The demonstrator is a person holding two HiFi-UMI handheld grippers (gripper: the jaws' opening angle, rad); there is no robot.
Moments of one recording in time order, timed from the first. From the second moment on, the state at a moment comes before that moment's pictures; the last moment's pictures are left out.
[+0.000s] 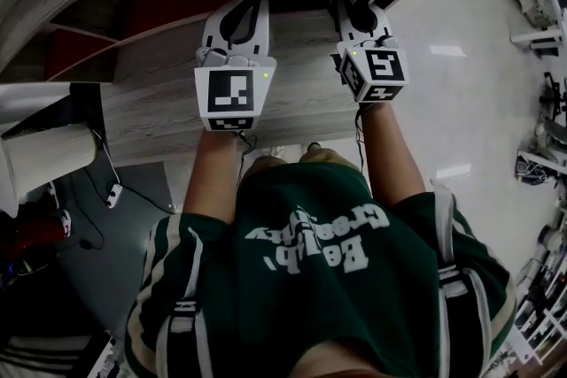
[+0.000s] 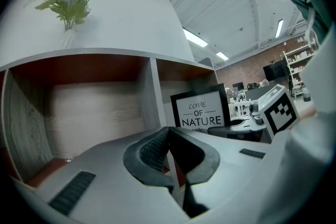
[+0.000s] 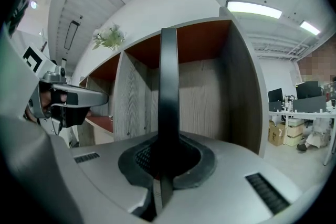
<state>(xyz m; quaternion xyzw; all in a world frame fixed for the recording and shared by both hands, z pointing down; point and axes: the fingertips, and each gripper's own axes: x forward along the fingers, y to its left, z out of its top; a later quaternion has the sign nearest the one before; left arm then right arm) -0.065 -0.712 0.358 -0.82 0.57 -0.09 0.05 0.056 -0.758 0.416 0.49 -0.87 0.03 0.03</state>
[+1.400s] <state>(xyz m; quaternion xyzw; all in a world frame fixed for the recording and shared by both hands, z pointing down) -0.068 -0.718 0.354 -0.81 0.57 -0.08 0.05 0.057 -0.764 0.402 0.49 -0.87 0.02 0.01</state>
